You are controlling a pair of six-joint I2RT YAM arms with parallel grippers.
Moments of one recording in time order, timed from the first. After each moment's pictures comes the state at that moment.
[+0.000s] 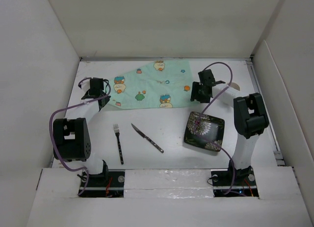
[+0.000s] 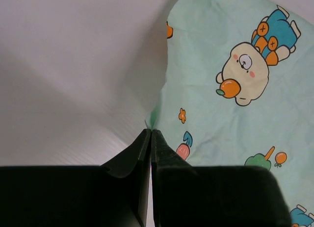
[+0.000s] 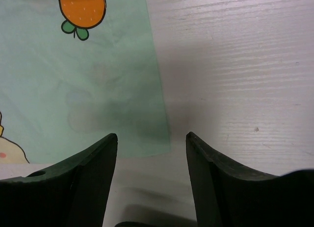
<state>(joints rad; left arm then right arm) 0.01 1.55 0.94 -0.23 -0.29 -0.79 0.27 1.91 1.29 -0.36 0.04 0.41</state>
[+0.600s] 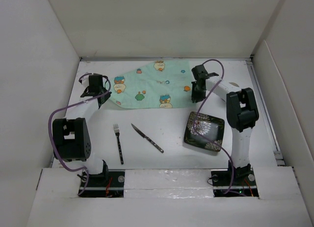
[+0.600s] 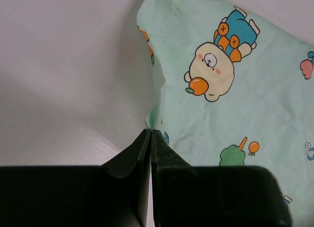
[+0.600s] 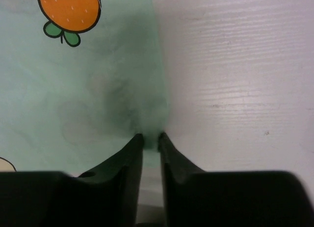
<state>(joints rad) 0.01 1.55 0.99 -0.22 -0.21 -0.76 0.31 2.09 1.58 -0.66 0.08 0.41</state>
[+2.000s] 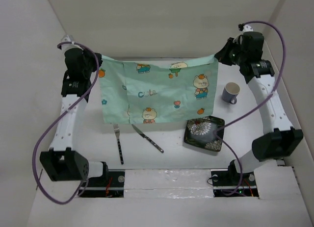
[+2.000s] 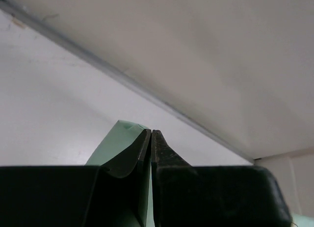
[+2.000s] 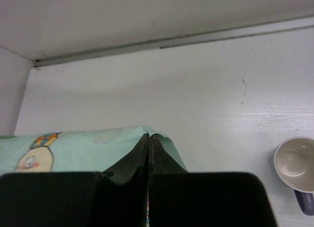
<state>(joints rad) 0.01 1.27 1.35 -0.21 -0.04 -0.72 0.09 1.49 1.70 -0.53 -0.17 0.37</state>
